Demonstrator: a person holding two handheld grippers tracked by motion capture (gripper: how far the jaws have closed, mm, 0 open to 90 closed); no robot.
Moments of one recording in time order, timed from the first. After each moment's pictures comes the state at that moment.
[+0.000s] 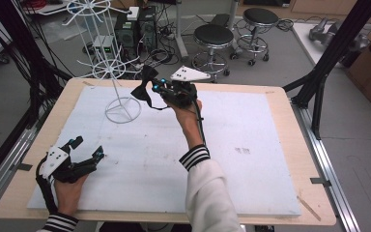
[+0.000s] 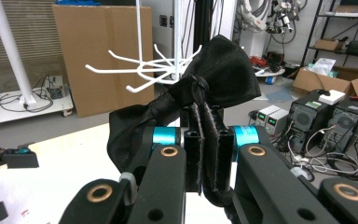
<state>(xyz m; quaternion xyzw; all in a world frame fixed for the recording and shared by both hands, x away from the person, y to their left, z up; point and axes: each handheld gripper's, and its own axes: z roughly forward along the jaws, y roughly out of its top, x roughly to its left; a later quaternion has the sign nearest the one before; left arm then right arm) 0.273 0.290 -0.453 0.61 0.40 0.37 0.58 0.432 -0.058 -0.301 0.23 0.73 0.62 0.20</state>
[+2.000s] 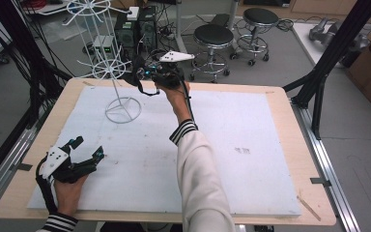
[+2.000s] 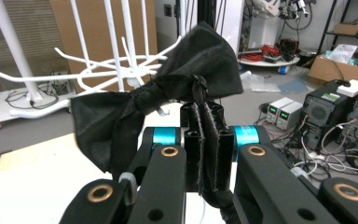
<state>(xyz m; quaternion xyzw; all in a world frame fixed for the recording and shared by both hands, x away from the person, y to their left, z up) 0.273 0.290 -0.453 0.61 0.39 0.37 0.58 0.513 -0.026 -0.313 0.23 0.74 0.61 0.16</state>
